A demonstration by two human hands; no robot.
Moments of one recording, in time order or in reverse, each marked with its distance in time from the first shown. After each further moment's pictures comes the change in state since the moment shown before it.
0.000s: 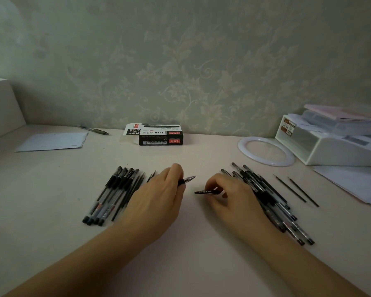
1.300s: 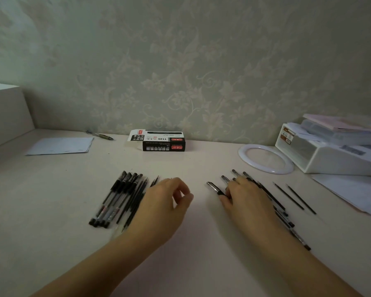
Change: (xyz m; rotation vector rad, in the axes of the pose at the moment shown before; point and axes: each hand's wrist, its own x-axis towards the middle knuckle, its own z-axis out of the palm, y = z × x) left_hand -0.005 0.007 0.001 -0.321 0.084 -0.172; right_hand 0.011 0.001 -0.016 -0.580 -0.084 0.207
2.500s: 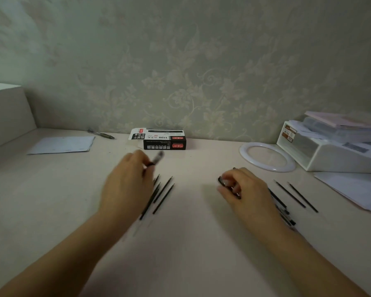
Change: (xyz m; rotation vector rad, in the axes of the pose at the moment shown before) left_hand 0.024 -0.025 -0.038 0.245 0.260 -0.107; right_hand -0.004 0.008 0.001 0.530 0.207 -0.095
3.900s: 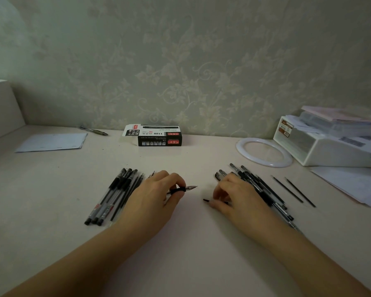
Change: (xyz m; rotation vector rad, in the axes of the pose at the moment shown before) left_hand -0.028 0.014 0.029 -0.162 -0.256 0.343; right_hand -0.005 0.002 0.004 -0.084 -0.317 -0.004
